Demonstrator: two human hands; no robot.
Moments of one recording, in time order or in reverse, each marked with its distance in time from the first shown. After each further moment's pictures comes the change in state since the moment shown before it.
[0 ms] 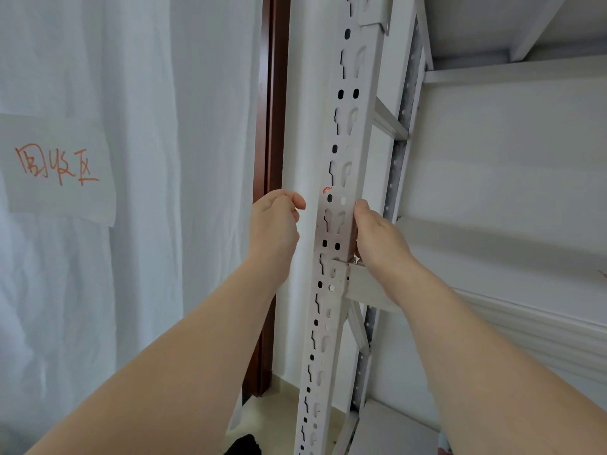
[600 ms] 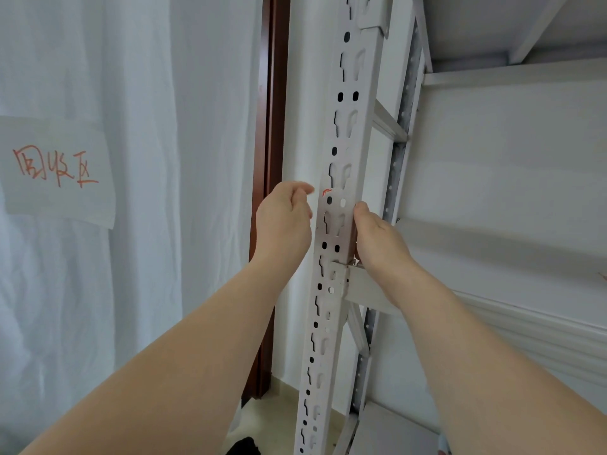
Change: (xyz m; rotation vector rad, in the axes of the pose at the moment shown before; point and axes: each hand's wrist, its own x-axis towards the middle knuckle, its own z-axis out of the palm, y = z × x) left_hand 0.005 -0.003 0.006 0.301 -0.034 0.293; right_hand 0.002 0.003 0.000 0.026 -0.006 -0.003
